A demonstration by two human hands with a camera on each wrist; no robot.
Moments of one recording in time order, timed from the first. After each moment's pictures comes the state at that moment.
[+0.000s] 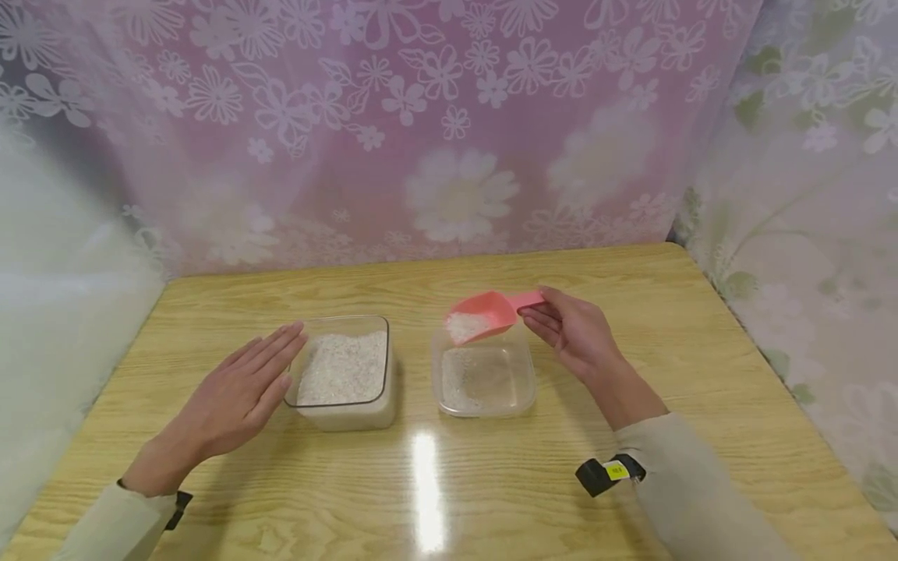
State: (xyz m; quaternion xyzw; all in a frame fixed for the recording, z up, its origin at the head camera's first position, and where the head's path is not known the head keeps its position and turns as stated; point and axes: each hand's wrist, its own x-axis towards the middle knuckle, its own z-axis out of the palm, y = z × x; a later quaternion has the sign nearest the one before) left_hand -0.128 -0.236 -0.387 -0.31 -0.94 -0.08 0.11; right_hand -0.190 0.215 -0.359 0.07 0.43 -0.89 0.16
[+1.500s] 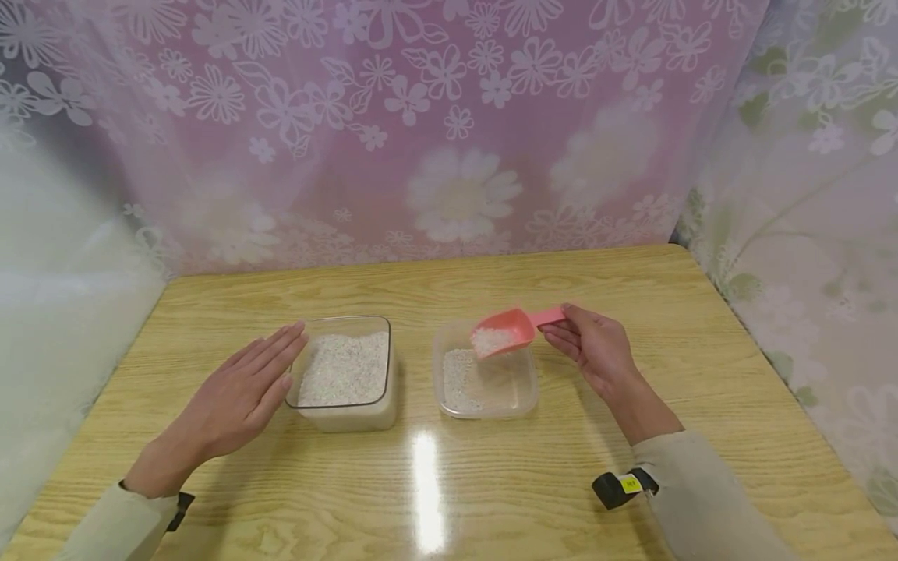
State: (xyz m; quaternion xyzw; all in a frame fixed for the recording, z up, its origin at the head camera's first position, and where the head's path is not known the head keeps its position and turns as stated) left_hand -0.128 -0.237 -0.388 -0.31 -0.94 -0.09 0.11; right_hand -0.186 0.240 -0.389 0.07 0.50 -0.86 0.12
